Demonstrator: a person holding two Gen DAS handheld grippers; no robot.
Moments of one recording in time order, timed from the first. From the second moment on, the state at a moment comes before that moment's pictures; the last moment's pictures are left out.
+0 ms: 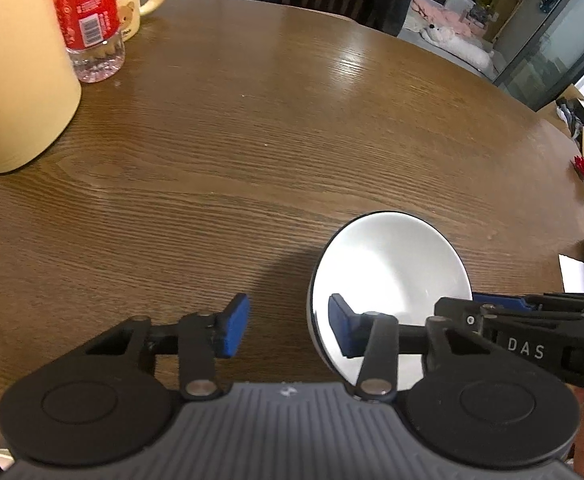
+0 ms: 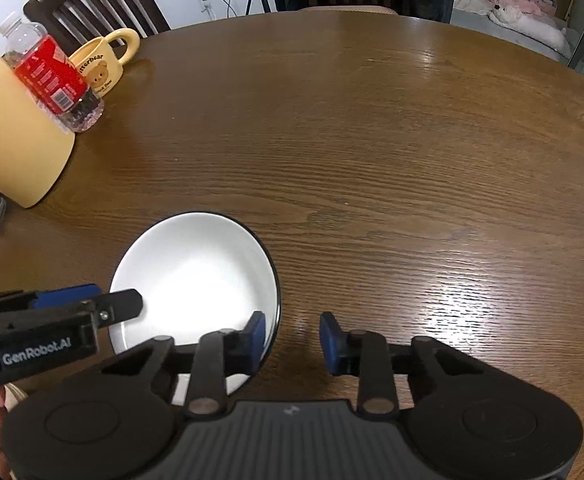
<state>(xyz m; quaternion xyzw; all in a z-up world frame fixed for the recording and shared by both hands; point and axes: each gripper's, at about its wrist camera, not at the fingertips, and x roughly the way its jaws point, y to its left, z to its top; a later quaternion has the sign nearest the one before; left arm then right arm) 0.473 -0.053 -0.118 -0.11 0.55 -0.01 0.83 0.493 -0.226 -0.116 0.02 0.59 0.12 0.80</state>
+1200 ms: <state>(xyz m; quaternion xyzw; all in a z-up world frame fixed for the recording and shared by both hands) 0.467 -0.058 -0.111 -0.08 0.54 -0.04 0.83 0.473 -0.207 -0.105 -0.01 0.56 0.13 0.82</state>
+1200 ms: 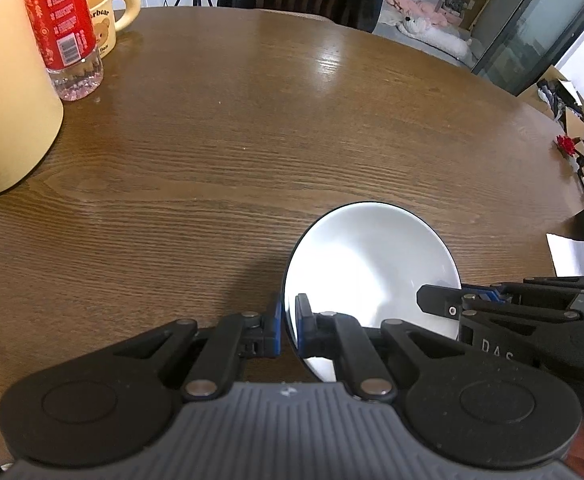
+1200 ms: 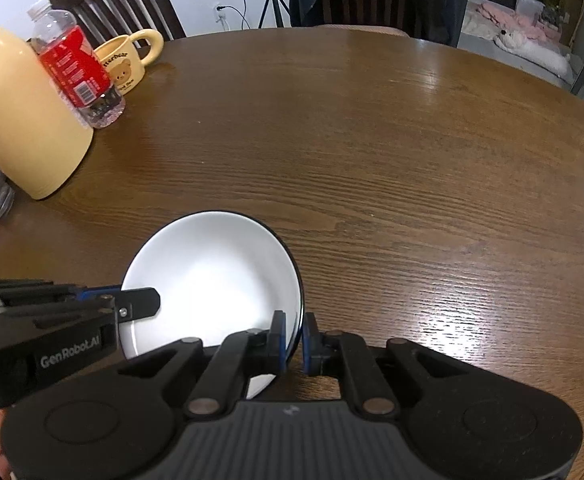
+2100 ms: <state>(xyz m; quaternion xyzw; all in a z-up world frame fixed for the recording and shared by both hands) 0.416 -0.061 -0.068 -0.08 0.51 -0.03 0.86 0.421 -0.209 -0.061 -0.02 0.53 0.14 0.84</state>
